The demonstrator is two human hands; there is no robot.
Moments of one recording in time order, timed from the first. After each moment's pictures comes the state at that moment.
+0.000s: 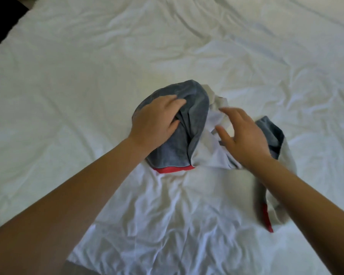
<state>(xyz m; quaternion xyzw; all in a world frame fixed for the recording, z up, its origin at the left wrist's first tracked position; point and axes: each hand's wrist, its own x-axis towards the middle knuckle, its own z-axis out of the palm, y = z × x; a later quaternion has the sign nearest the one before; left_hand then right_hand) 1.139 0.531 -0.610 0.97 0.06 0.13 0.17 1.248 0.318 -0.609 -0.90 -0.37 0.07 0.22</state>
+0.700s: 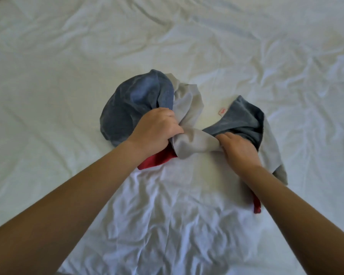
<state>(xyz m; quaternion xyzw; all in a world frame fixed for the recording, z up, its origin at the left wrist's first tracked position) 1.179 0.456 -0.629 0.98 -0.12 -0.01 0.13 1.255 0.212 -0.676 -0.92 -0.34 0.17 0.06</state>
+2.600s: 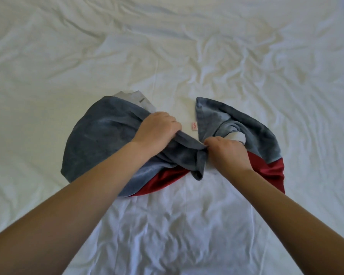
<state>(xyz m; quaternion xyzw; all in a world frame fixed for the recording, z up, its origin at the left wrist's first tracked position) 1.281 0.300 -0.642 0.98 -0.14 -0.05 0.10 1.298 0.085 -0.656 -0.95 -0.27 0.14 0.00</state>
